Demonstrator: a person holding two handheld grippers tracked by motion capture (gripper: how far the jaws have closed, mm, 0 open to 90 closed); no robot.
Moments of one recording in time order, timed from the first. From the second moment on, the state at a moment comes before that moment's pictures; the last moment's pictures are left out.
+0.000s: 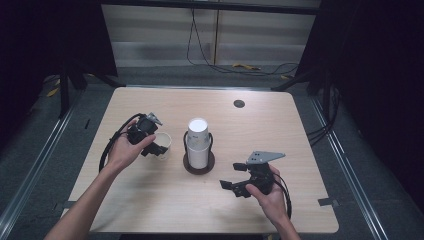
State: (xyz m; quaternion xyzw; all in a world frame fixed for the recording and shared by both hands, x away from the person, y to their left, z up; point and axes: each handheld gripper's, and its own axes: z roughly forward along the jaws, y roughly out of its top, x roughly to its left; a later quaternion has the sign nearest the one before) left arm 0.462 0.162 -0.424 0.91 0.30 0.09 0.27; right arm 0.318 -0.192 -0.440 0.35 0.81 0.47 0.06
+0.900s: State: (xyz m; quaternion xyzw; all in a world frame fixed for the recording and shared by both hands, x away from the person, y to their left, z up) left arm 0.421 0.187 -0.419 0.85 0.31 0.11 0.41; right arm 0.319 -0.192 -0.440 0.36 0.81 0.46 0.07
